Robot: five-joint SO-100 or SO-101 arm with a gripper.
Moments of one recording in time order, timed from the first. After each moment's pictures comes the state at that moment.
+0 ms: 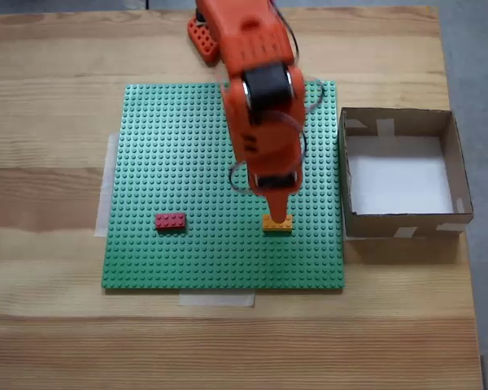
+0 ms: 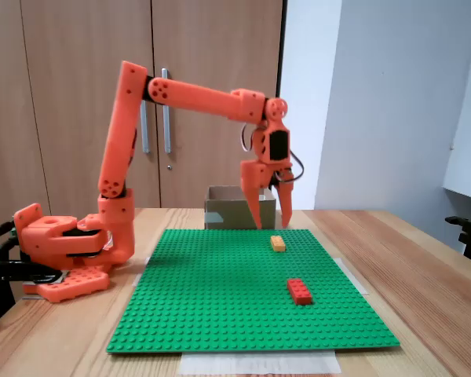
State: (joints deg) arm -15.4 74.2 80.2 77.5 10.6
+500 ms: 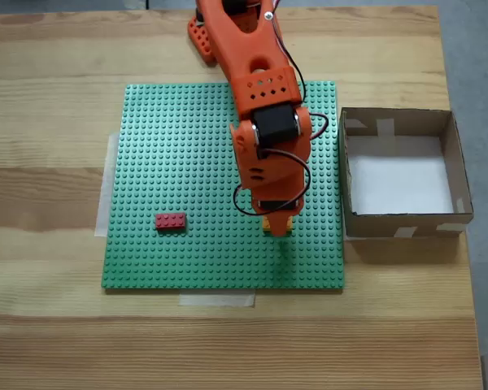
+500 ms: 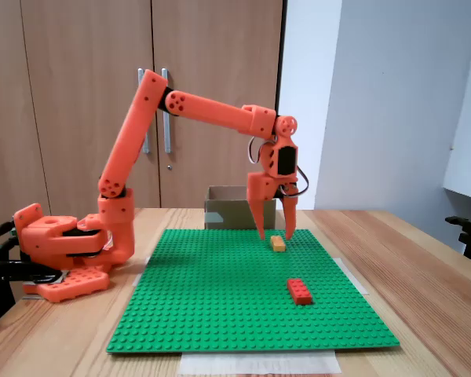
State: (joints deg) arm -15.8 64.6 74.1 76.9 14.5
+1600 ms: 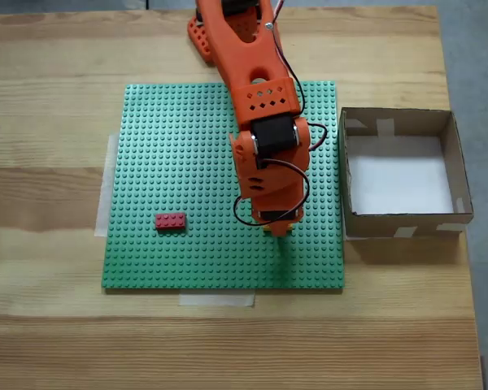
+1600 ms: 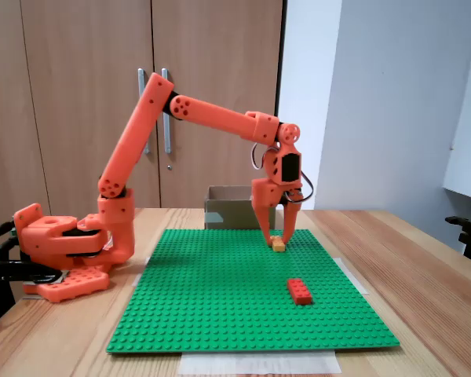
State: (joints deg) arm -15.3 62.0 73.0 72.9 13.0
